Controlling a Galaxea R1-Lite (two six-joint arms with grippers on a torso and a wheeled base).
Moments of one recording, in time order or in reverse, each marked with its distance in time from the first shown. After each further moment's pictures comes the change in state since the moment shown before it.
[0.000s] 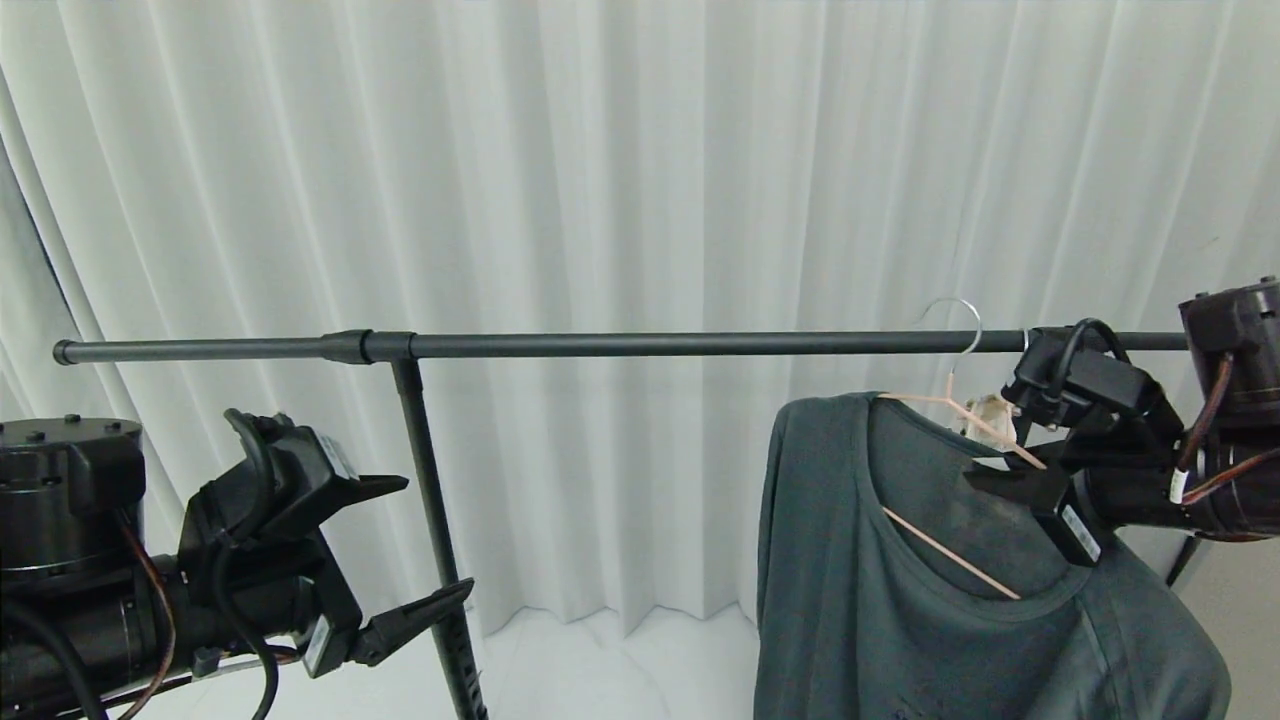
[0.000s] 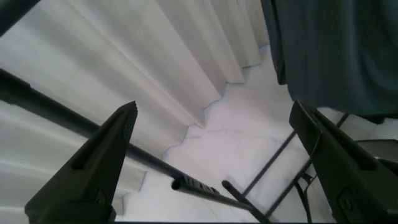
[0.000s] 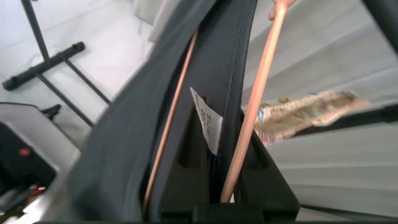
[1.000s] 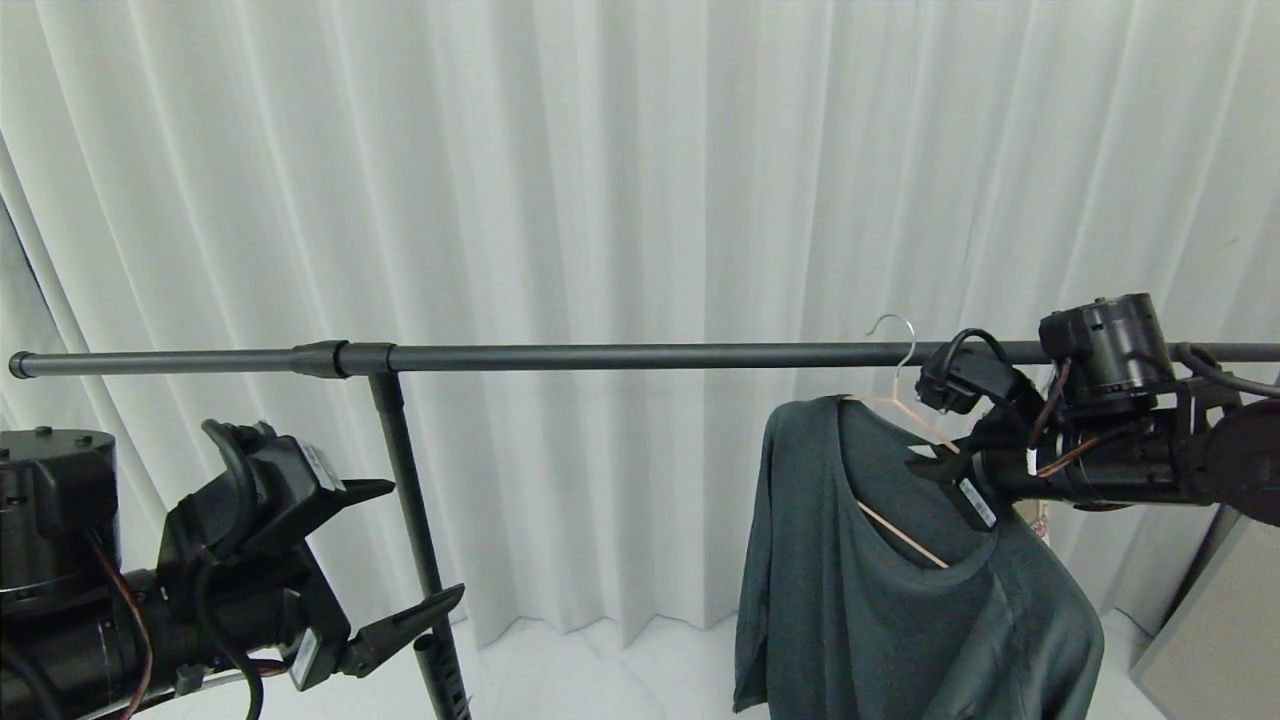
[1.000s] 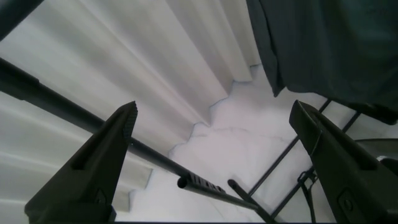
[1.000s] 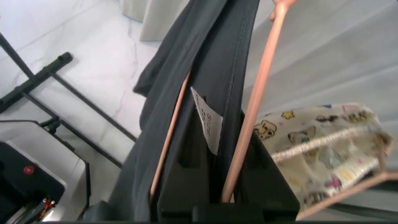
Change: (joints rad) left arm -0.012 -0.046 0.029 0.000 0.041 0.000; right arm 0.002 0.248 -0.084 -0.131 -0.047 0.061
